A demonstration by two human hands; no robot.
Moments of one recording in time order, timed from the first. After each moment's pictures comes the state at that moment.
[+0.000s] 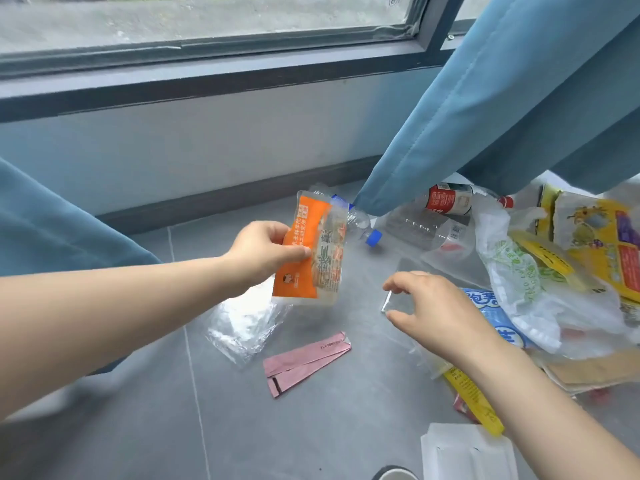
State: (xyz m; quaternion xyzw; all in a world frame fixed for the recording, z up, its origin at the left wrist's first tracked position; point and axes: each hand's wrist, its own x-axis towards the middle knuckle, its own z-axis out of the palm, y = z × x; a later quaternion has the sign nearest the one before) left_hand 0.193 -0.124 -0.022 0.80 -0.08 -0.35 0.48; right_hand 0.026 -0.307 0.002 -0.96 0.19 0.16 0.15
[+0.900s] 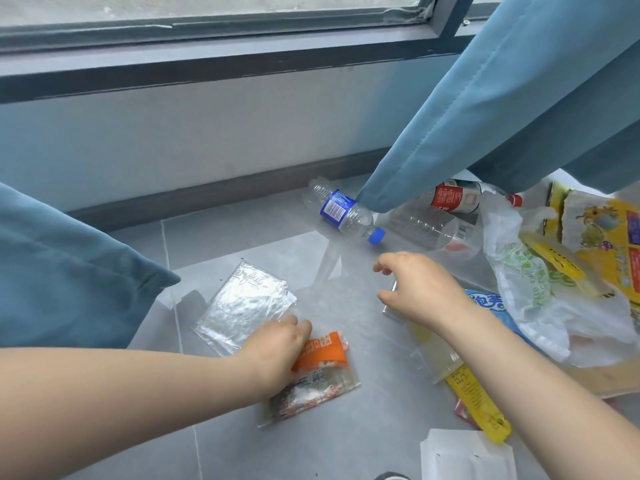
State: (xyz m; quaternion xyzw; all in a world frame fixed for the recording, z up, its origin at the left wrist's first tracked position) left_hand 0.117 -0.093 -0.091 0.84 -0.43 -0.33 0.00; right_hand 0.077 -0.310 -0.023 -0.96 0.16 0.21 0.10
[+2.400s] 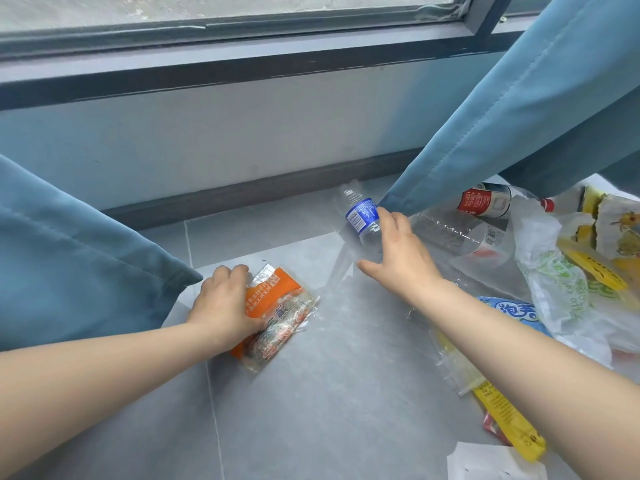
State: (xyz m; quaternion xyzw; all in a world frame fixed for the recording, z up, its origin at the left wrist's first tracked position) left_hand 0.174 -0.029 -0.080 0.95 -0.14 -0.26 0.11; right_hand 0.121 -0.288 -0.059 -0.96 0.20 0.08 0.18
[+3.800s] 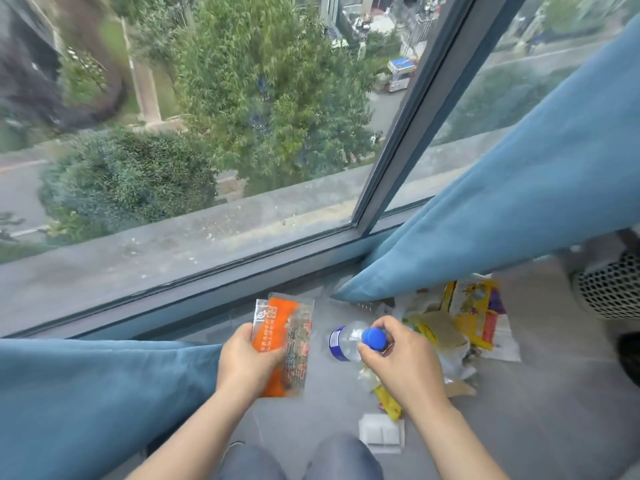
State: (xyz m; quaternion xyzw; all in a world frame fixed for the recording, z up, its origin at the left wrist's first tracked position) left_hand 0.152 -0.104 0.365 0.86 0.11 -0.32 0.37; right_hand 0.041 -0.296 0.372 -0.88 0.36 0.07 0.30
